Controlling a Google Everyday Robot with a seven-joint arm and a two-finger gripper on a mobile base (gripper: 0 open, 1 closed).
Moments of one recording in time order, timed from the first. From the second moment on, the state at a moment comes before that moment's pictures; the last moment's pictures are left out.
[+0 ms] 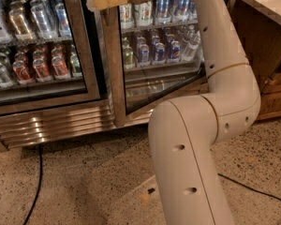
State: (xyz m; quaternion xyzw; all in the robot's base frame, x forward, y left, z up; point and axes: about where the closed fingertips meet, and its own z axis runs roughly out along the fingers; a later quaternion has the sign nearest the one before) arm 0.703 0.101 1.032 -0.53 0.59 0.48 0.38
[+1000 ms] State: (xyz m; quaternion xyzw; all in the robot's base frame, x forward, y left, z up) arm 0.702 0.088 1.033 -0.53 0.59 0.48 0.38
